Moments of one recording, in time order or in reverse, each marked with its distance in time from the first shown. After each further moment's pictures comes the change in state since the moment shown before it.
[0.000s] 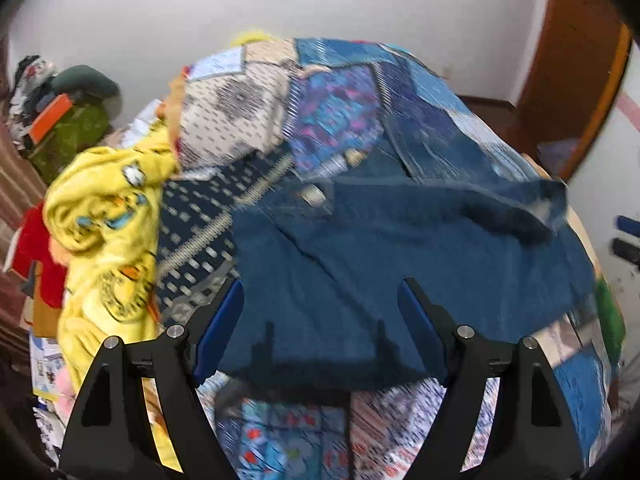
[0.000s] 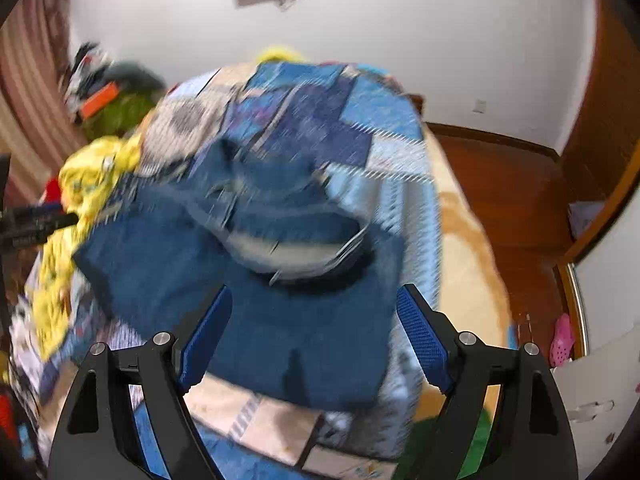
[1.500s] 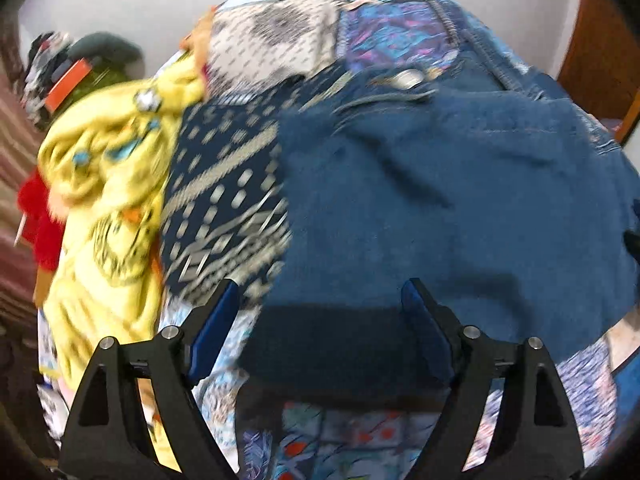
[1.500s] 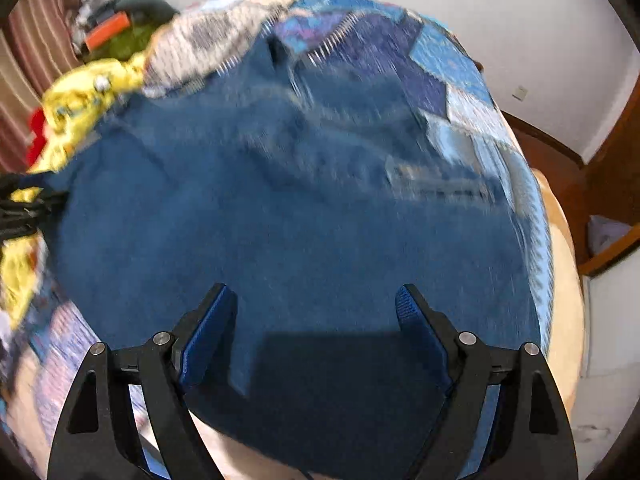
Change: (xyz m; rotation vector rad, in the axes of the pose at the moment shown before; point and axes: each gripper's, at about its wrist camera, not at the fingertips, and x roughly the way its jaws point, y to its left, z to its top) left arm 0.086 0.053 -0.052 -0.062 0.097 0.141; right arm 0.112 0.046 -0.007 -0.094 0.164 -0.053
